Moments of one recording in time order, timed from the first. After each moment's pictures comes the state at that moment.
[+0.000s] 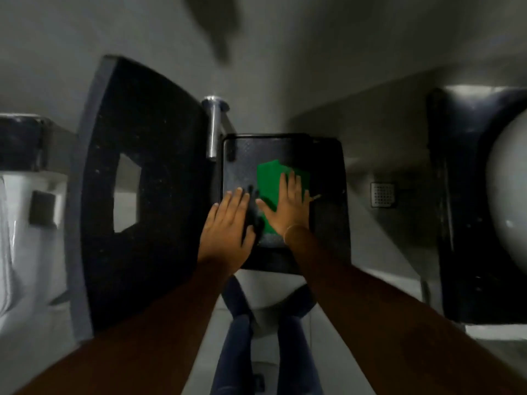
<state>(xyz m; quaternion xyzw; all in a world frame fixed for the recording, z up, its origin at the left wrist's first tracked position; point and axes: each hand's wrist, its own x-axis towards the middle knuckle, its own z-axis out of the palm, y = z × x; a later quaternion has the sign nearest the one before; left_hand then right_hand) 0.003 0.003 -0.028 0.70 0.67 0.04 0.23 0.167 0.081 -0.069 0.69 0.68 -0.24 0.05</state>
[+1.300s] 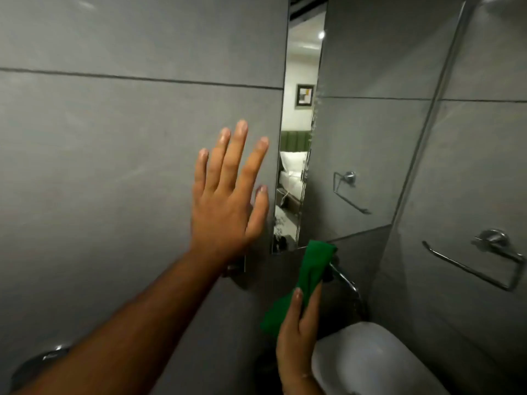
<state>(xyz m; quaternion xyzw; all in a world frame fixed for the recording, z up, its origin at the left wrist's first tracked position) 0.274 0.235 0.696 0.74 0.32 0.53 -0.24 0.387 0.170 0.494 0.59 0.30 -0.14 -0.74</state>
